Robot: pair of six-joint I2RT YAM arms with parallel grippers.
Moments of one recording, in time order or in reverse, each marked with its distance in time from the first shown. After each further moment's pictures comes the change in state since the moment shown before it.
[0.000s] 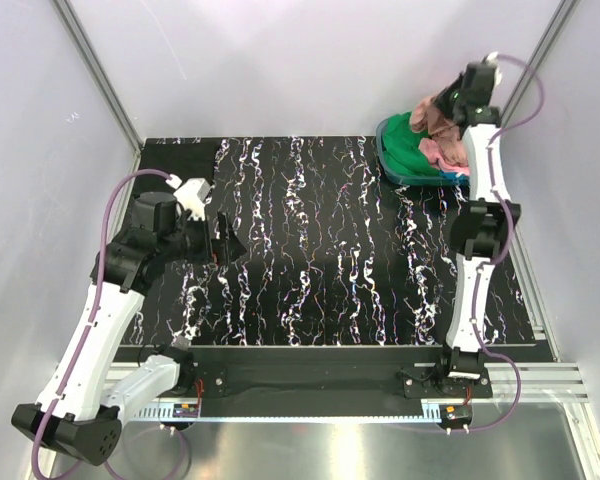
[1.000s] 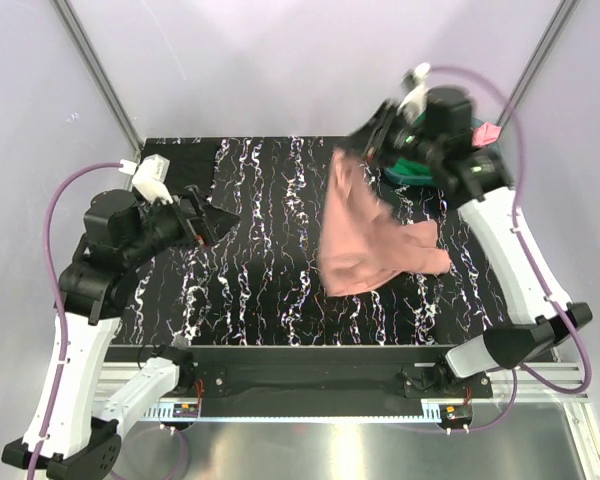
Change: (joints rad) left arm 0.018 -0.094 0.161 0.123 0.053 -0.256; right arm 0.481 -1.022 -0.751 -0.109 -0.325 0.105
